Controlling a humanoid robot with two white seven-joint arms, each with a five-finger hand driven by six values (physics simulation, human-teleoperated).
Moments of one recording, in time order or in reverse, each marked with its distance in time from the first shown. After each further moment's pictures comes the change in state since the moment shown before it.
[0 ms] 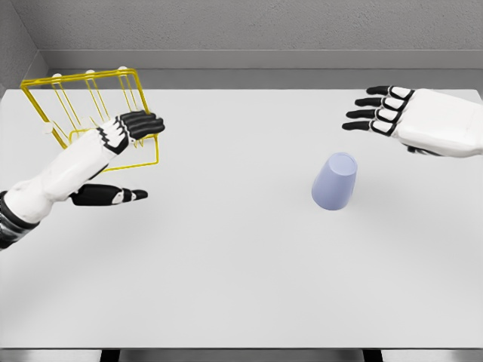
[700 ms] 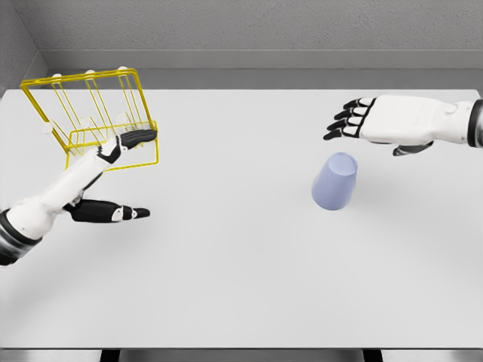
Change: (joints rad) left arm 0.075 0.023 -0.043 -0.003 0.311 0.000 -0.091; right arm -0.172 0.245 0.046 0.135 -0.067 -0.002 0.524
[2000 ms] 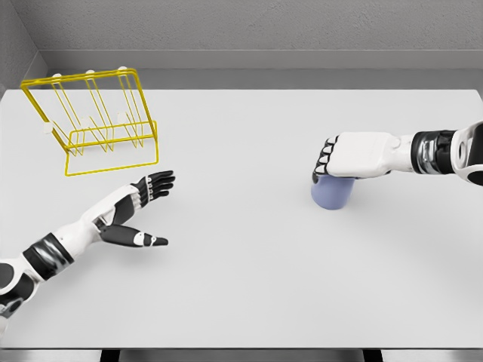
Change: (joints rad) left arm -0.034 -0.088 -0.158 0.162 0.559 0.382 -0.242; right arm 0.009 0.099 0.116 0.011 0.180 0.002 0.007
